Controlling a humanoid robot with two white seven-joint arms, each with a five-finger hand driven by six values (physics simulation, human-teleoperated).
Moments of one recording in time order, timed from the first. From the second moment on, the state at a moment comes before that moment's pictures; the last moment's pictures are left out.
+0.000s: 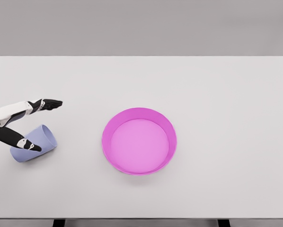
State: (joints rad) left arm -0.16 1.25 -0.47 -1.77 0.60 -0.27 -0.45; right arm 0.02 0.00 0.24 0.05 -0.08 -0.07 -0.09
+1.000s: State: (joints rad) left arm 0.14 1.14 -0.11 -1.77 0.57 -0.12 -0.40; right arm 0.02 0.00 0.24 0.05 -0.08 -0.07 -0.08
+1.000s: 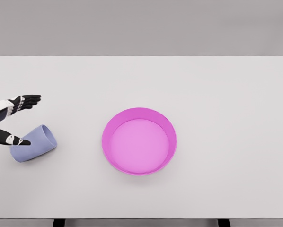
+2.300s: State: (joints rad) left arm 0.16 1.04 -0.11 -1.77 0.49 -0.01 -0.40; right arm 0.02 0.00 0.24 0.05 -0.08 -0.07 -0.09
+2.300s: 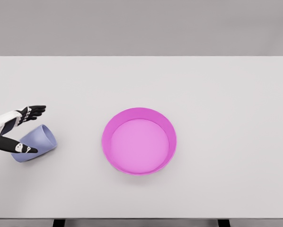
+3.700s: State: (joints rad) left arm 0.16 1.00 -0.11 -1.77 0.43 0.07 -0.40; right arm 0.02 0.00 0.24 0.05 -0.08 -0.07 -0.09
